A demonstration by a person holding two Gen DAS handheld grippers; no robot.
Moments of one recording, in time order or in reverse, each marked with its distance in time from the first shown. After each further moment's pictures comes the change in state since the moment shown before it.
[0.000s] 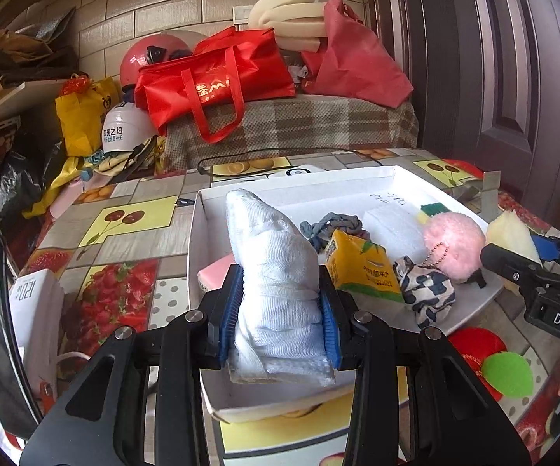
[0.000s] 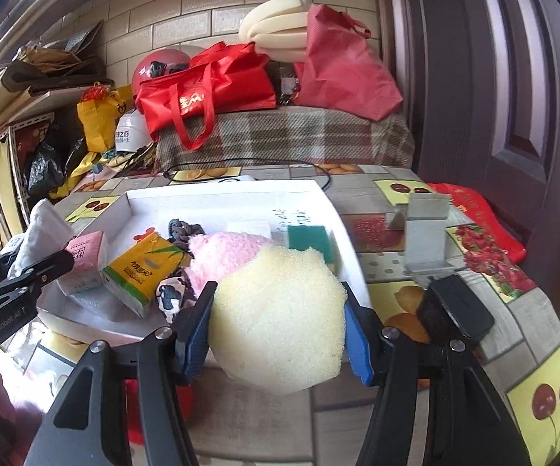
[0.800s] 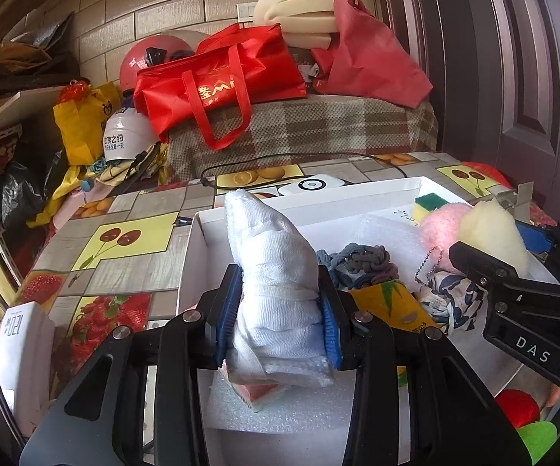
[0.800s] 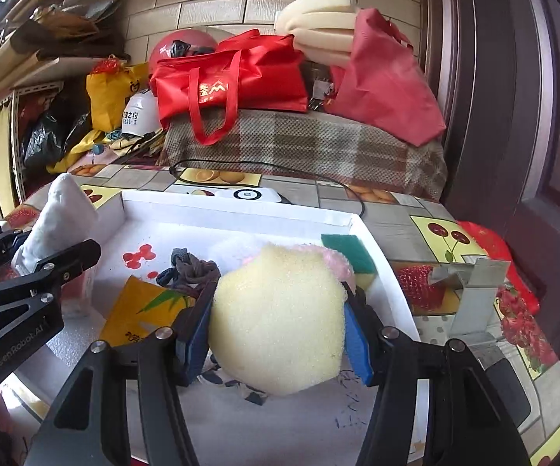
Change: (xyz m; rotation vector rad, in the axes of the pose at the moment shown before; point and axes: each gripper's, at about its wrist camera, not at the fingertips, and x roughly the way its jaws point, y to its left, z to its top) left arm 0.040 -0.001 0.022 0.006 -0.004 0.054; right arm 0.055 0.029 0.036 -0.110 -0.014 -0.027
